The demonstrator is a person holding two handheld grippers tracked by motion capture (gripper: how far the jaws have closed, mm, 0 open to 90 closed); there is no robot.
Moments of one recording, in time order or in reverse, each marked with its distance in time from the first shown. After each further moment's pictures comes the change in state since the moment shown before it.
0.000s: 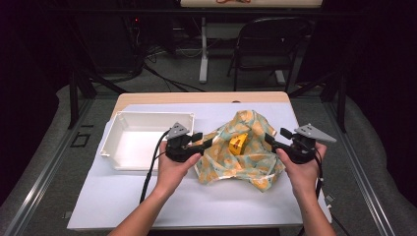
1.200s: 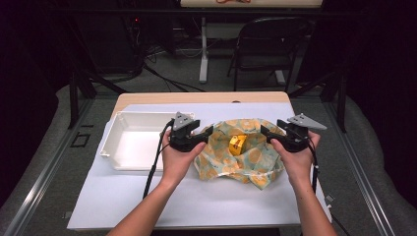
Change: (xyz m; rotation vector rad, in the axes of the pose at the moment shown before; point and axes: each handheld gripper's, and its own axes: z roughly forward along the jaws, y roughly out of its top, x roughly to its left) left arm -0.002 0.024 0.010 -0.022 0.155 0.021; right arm -0.010 0.011 0.031 0.029 -0.019 -0.026
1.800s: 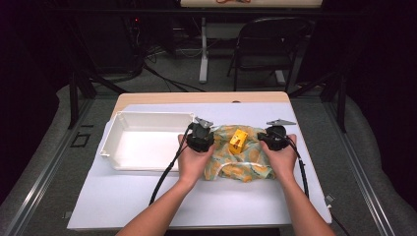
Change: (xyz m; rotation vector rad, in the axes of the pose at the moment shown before) left arm -0.013 -0.025 0.054 0.205 0.252 0.013; right arm -0.019 -0.050 0.078 0.260 -0.074 0.024
